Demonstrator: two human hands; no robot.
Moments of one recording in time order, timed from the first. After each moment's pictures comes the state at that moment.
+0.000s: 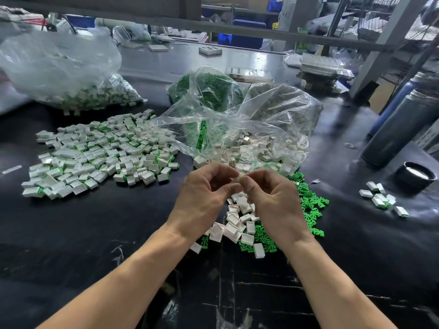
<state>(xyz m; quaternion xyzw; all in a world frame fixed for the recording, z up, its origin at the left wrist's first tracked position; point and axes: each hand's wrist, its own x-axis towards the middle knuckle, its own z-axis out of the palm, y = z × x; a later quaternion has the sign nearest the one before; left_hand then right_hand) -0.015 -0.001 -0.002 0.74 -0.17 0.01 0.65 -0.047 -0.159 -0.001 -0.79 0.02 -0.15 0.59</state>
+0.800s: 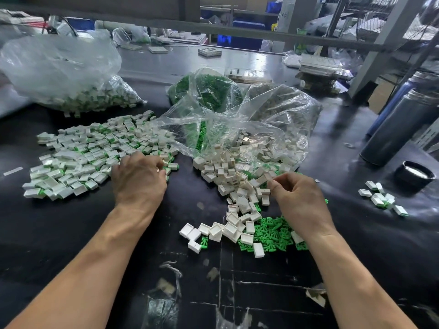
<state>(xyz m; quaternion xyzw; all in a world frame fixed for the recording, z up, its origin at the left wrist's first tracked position) 0.033 0.077 -0.004 0.97 0.05 0.19 0.15 -0.042 -0.203 0.000 -0.88 0.14 -0.14 0.43</state>
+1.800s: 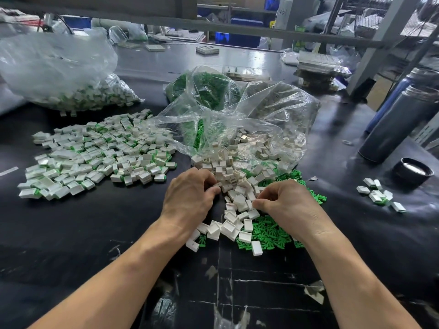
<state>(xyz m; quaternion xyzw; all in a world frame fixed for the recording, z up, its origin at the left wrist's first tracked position) 0.000 0.006 -0.013 0.94 -0.09 0.09 0.33 -0.046 -0.196 0.009 -0.94 0.12 0.02 0.31</state>
